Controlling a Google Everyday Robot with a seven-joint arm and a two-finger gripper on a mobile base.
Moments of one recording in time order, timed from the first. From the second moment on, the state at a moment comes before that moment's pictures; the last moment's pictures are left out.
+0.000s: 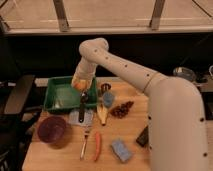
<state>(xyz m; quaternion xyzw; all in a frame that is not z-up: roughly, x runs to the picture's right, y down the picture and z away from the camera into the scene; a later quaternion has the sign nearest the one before) -0.149 -0.012 0.806 -0.09 -0.36 -0.64 0.67</state>
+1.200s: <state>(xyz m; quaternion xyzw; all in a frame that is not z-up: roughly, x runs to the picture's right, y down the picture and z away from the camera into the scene) -0.212 0.036 0.850 -0.11 -0.41 -0.63 0.65</state>
